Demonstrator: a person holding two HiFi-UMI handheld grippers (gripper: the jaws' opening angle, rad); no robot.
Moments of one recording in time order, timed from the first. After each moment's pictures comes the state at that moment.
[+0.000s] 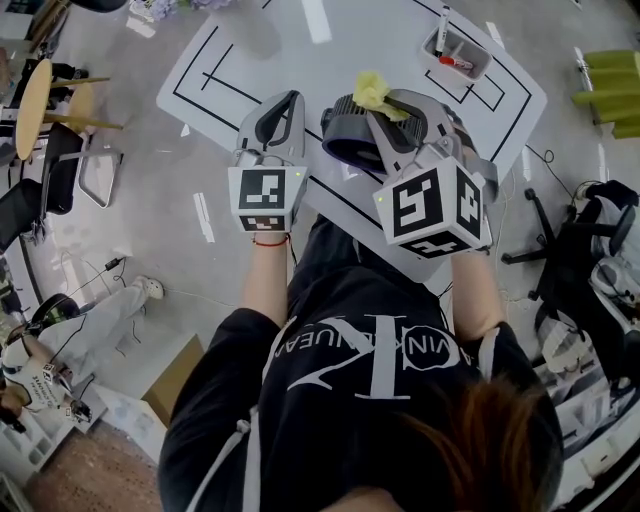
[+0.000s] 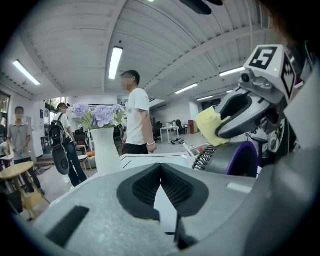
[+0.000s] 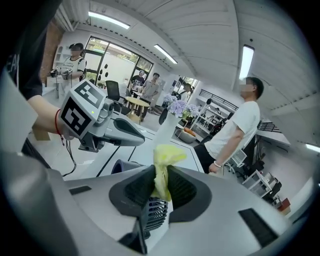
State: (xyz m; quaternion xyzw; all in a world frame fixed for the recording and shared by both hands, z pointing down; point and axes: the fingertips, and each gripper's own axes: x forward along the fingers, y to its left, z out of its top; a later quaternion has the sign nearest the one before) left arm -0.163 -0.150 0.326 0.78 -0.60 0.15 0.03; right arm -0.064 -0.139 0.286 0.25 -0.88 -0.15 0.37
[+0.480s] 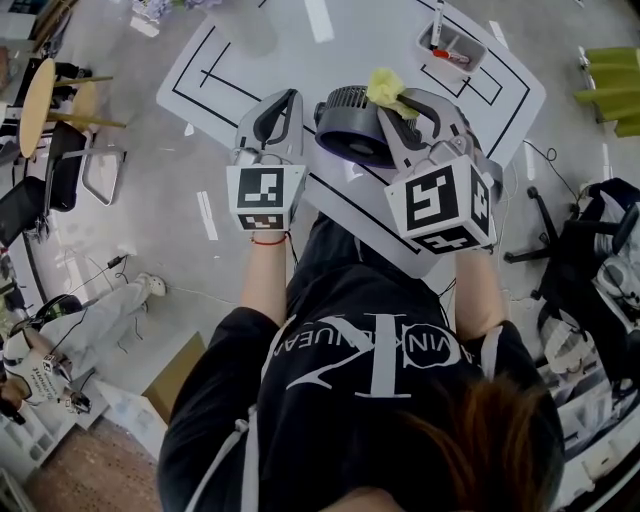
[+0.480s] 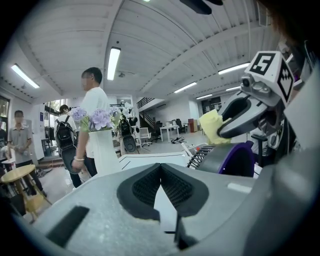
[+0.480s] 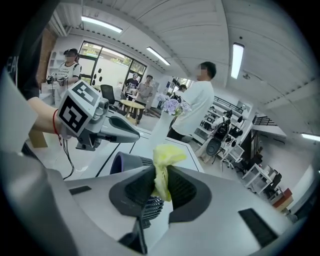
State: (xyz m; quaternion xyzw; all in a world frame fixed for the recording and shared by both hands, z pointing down) left arm -0.153 -0.143 0.323 0.78 -0.61 0.16 0.02; right arm -0.037 -0.140 0.287 0.28 -0.89 -0.12 0.35
